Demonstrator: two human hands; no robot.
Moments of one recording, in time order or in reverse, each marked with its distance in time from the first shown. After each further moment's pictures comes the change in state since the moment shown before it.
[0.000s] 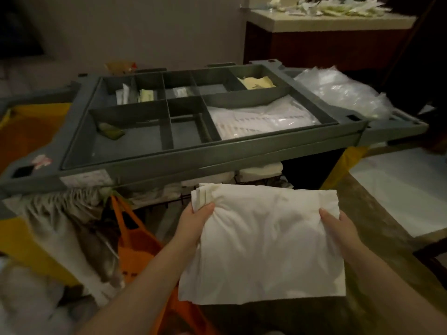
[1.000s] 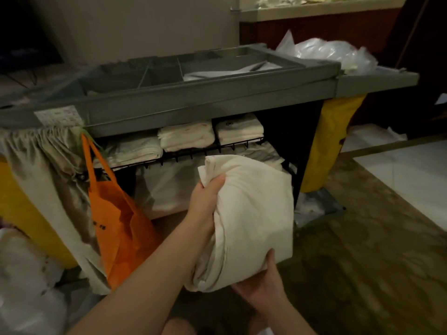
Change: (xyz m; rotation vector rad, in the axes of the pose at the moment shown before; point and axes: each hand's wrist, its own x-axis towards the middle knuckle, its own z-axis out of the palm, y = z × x) left_hand -0.043 -0.130 0.093 -0.265 0.042 0.183; right_hand -0.077 0.228 0.076 1.100 -0.523 0.794
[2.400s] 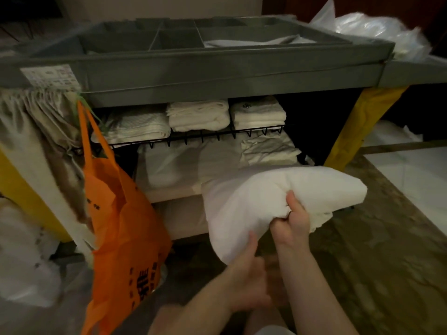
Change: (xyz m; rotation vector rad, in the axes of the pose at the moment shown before) left_hand -0.035 -0.093 -0.031 -0.283 -0.412 -0.915; right_hand -0.015 -0.049 0.105 -0.006 -0.204 -0.595
